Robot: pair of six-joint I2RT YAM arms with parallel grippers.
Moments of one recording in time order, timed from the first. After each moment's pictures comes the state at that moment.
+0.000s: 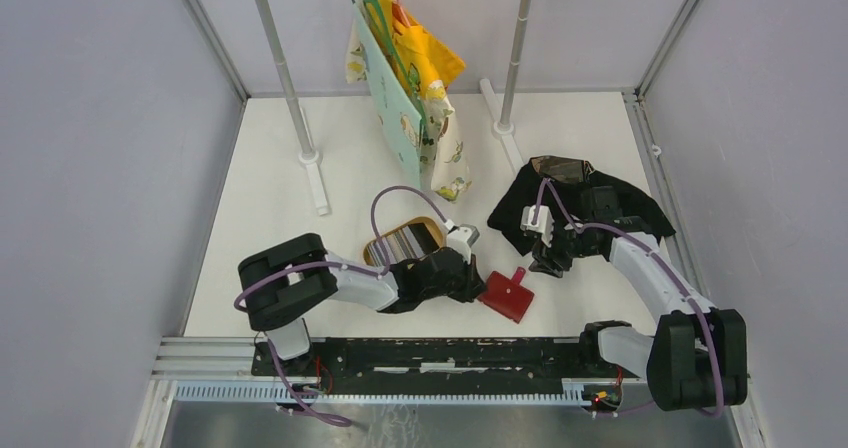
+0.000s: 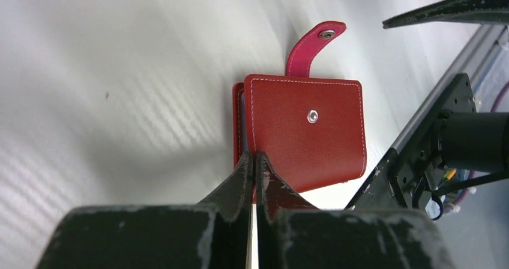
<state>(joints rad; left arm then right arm) -1.15 1.74 0.68 0.49 -0.03 -0.73 0.07 1.13 0.64 -0.71 -0.76 -1.10</state>
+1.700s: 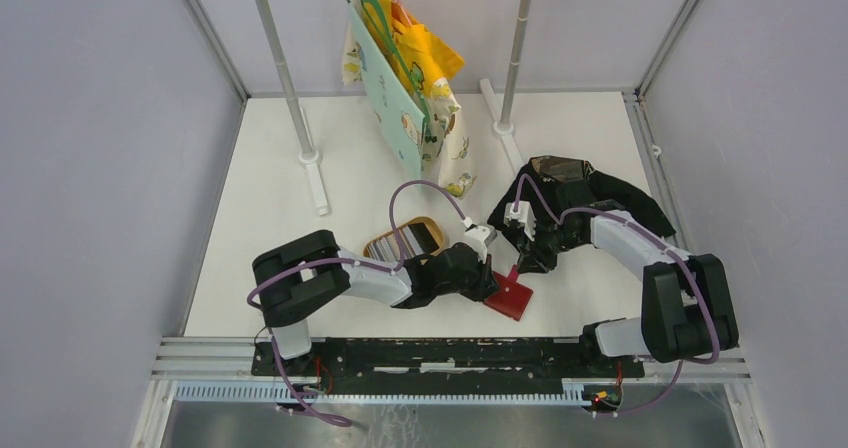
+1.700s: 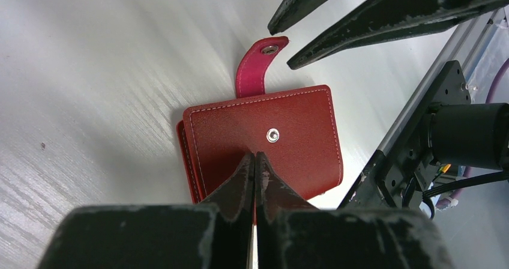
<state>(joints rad) -1.18 1.79 0.78 0.45 -0.04 -0.69 0.18 1.37 0.71 -0.70 -0.78 -0.95</state>
